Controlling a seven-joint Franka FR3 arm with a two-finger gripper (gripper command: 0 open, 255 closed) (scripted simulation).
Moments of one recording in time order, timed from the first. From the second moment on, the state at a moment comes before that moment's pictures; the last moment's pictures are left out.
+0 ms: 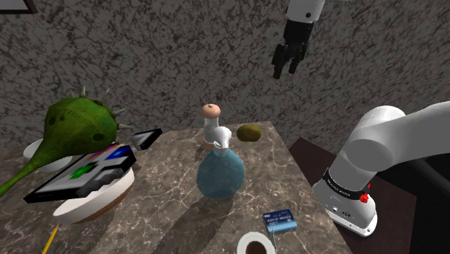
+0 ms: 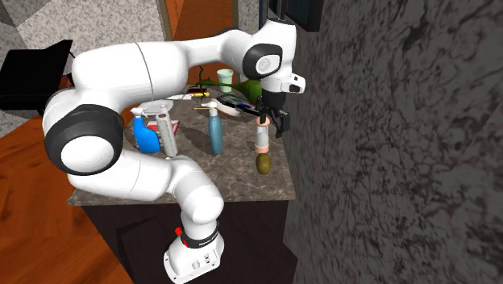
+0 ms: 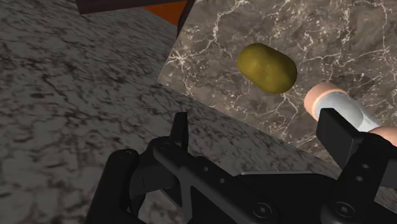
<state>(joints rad) -0.02 -0.82 -0.02 -2.43 0.07 1.65 0.03</state>
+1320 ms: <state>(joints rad) 0.20 -0.58 -0.01 -2.81 0.02 2.26 -0.39</state>
